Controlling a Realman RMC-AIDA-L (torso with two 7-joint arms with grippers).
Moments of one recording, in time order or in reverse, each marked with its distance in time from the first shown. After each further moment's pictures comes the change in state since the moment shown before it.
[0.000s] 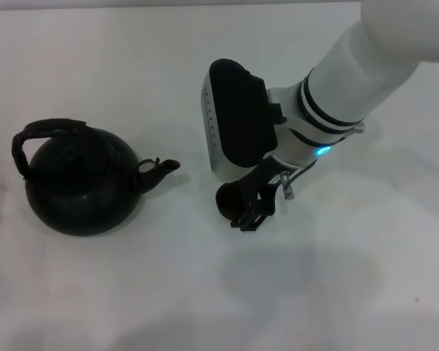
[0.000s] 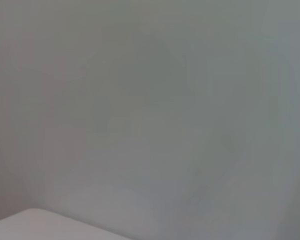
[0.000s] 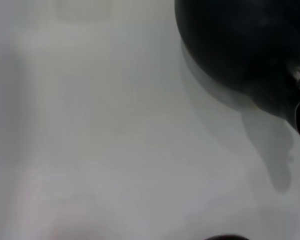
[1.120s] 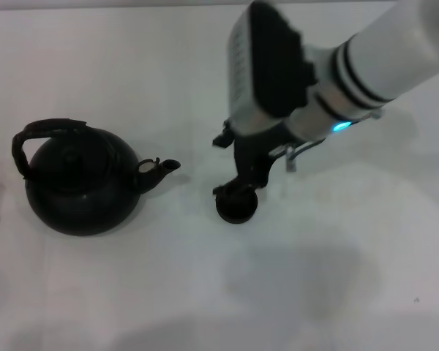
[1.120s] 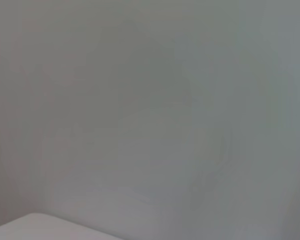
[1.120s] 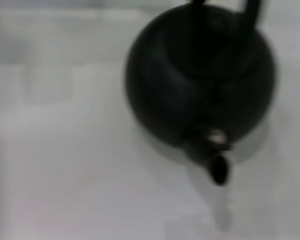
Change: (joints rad) left arm 0.003 0.000 0.000 0.009 0.000 0.005 0.002; right arm -0.168 -0.010 0.205 -0.194 -0.003 -0.026 -0.017
